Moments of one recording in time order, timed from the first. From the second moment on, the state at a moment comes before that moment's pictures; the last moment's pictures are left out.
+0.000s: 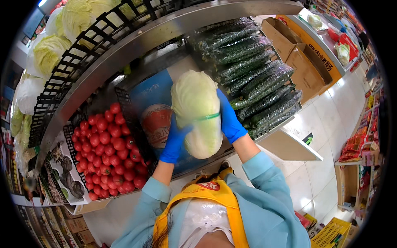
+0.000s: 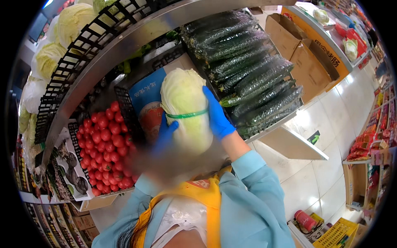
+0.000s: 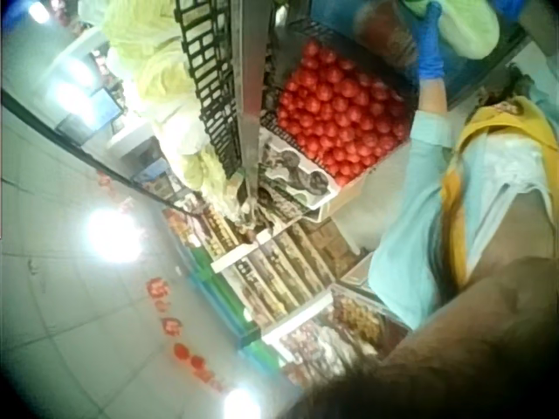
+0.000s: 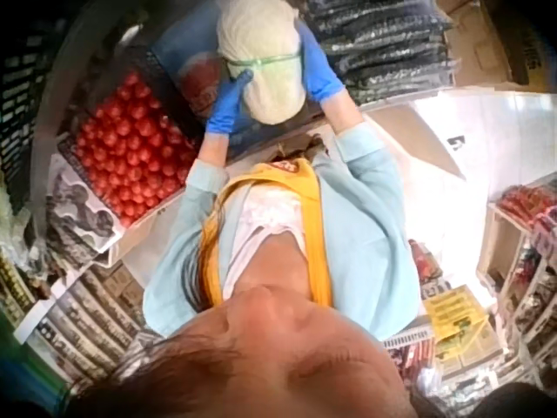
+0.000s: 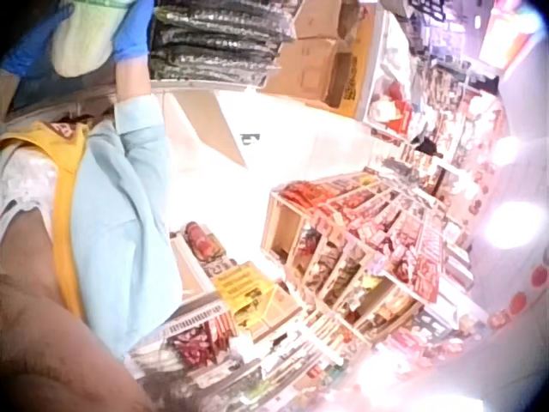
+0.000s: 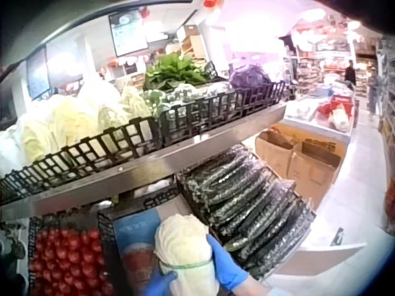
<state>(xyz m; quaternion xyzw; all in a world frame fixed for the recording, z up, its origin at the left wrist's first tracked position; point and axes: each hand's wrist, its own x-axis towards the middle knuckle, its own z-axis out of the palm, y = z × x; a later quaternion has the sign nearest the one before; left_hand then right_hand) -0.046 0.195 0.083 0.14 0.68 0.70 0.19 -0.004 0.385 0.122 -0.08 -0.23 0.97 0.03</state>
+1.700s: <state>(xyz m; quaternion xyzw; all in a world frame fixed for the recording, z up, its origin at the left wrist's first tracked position) -0.024 0.198 0.126 0.20 0.68 0.67 0.21 0.017 0.407 0.096 0.05 -0.34 0.94 0.02</state>
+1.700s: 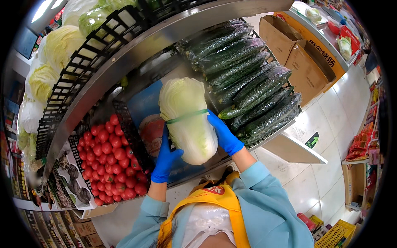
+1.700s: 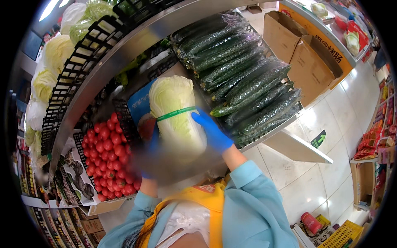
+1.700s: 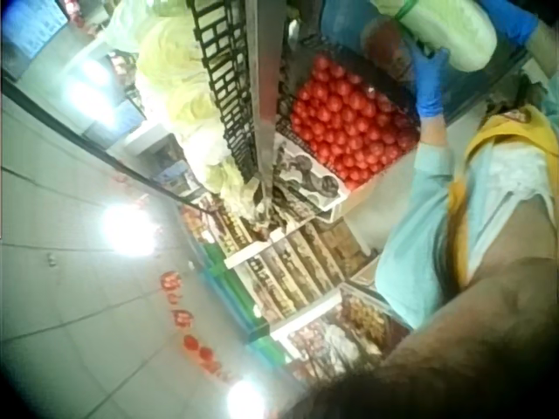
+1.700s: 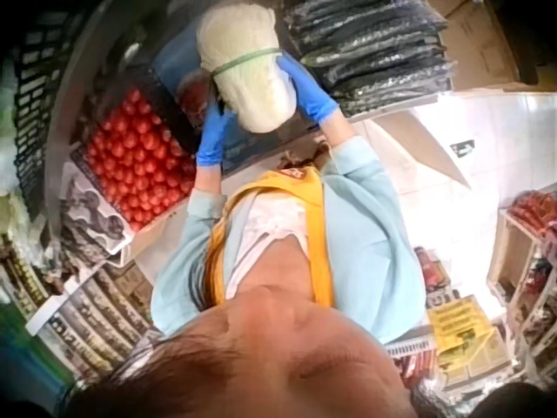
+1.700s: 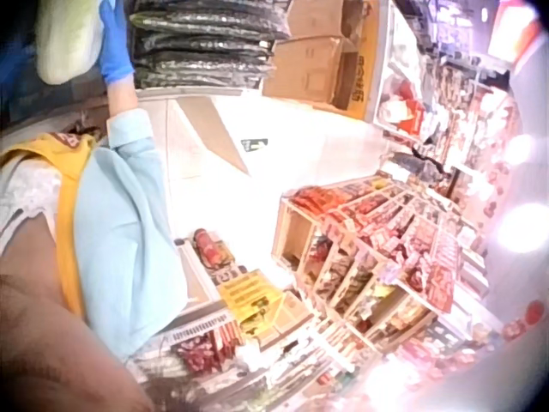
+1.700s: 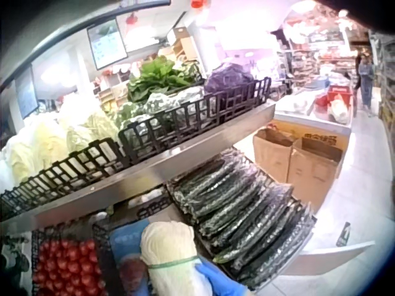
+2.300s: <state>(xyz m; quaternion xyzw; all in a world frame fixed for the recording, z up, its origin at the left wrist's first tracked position) -0.024 0.146 0.050 0.00 0.28 0.88 0.38 0.051 0.368 0.149 0.03 -0.53 0.84 0.07</state>
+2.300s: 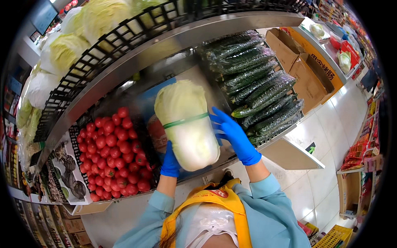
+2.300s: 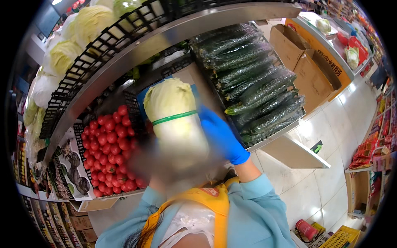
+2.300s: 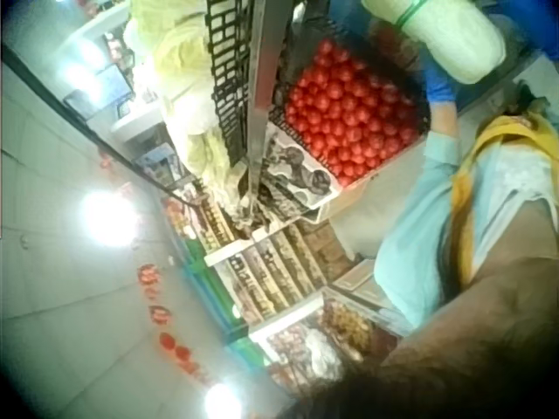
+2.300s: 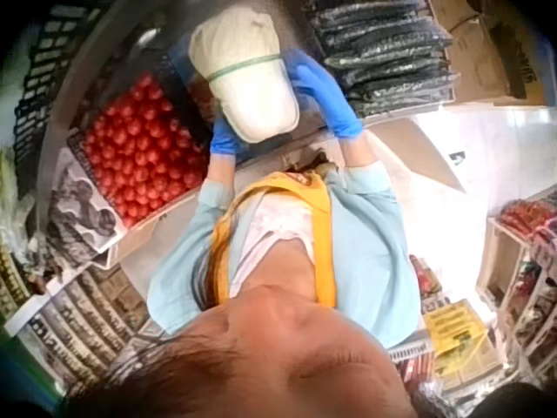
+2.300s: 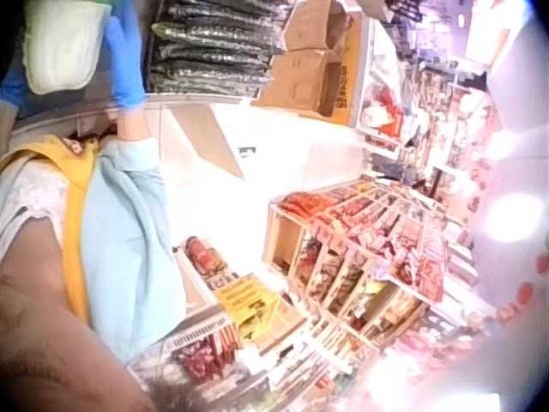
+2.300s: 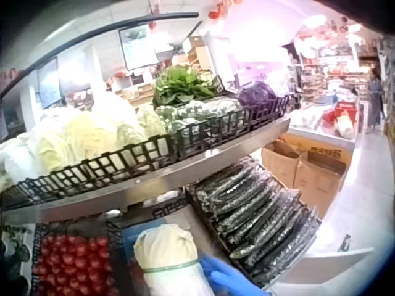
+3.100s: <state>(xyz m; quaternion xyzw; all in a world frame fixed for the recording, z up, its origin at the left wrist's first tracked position) 0.022 0.096 -0.037 -0.15 0.12 0.89 0.41 0.013 0.274 0.028 -0.08 -0.20 0.97 -0.05</state>
